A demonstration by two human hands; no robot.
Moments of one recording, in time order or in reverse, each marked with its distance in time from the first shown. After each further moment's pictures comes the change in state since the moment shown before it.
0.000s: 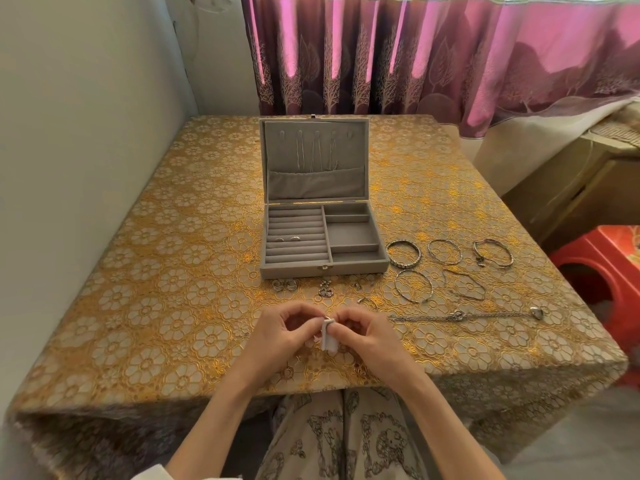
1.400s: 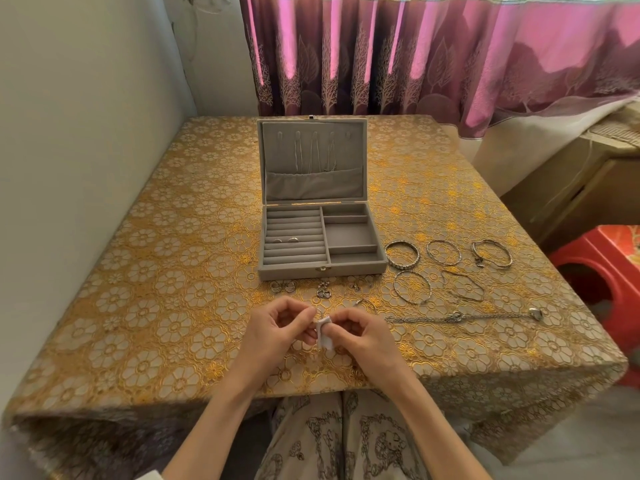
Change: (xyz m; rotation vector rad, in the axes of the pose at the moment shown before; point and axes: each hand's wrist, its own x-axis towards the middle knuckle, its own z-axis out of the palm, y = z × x) left_hand 0.000 -0.002 0.002 -0.146 0.100 -0.018; right_hand -0.003 -0.008 0.007 0.089 0.098 0.019
